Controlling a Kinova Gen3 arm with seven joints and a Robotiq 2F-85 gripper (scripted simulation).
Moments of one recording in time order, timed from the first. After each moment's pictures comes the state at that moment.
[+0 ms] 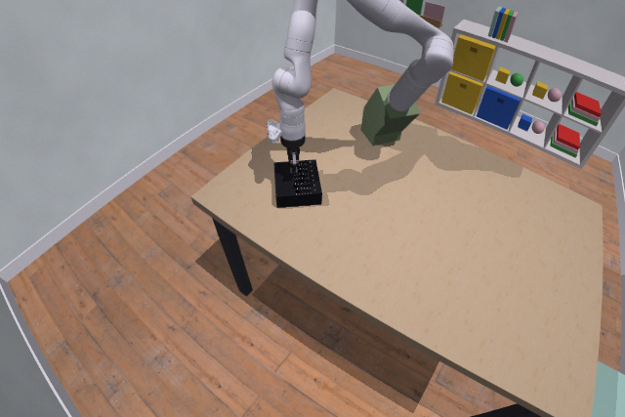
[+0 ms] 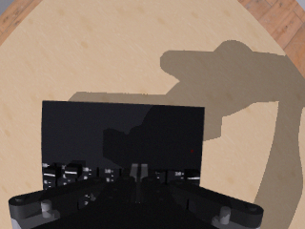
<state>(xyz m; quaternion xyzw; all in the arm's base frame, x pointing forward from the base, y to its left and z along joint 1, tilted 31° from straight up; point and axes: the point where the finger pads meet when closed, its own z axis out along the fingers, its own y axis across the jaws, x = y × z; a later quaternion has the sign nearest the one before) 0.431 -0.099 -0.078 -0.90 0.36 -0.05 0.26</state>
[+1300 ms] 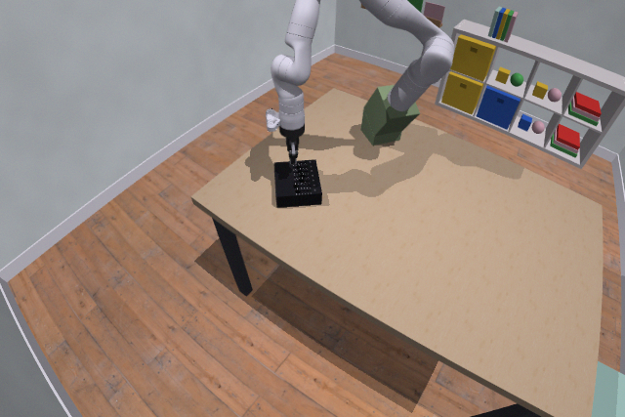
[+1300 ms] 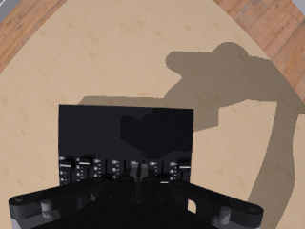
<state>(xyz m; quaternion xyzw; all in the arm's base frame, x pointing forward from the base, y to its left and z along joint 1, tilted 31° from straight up) 0.422 -0.116 -0.046 -0.89 0.36 -0.05 0.26</state>
